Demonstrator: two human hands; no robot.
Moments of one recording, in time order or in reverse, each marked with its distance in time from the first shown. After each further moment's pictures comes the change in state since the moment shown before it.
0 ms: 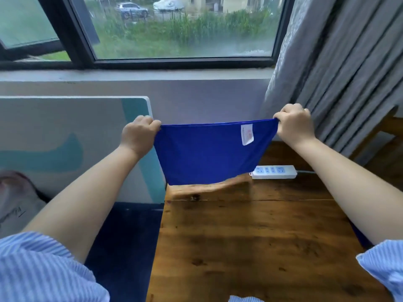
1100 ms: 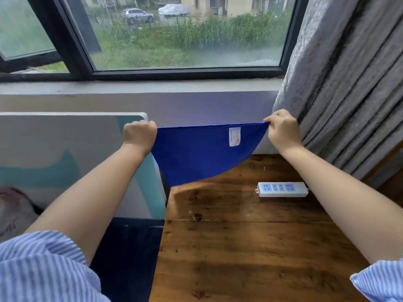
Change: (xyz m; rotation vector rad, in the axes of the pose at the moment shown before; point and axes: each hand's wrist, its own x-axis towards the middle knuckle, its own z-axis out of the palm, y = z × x) left_hand 0.071 -0.015 0.014 0.359 -0.267 -0.272; right_hand 0.055 -0.022 0.030 0.372 0.003 0.160
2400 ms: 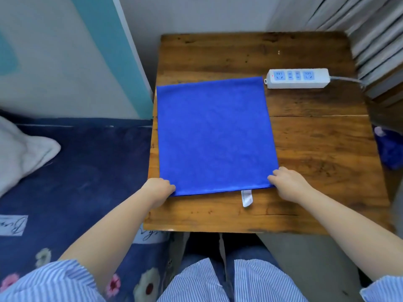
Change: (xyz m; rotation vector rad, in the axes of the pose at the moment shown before) left_hand -0.306 0.113 0.166 -0.074 -1.161 0.777; right_hand -0.329 0.088 0.085 -0.587 -1.333 -0.237
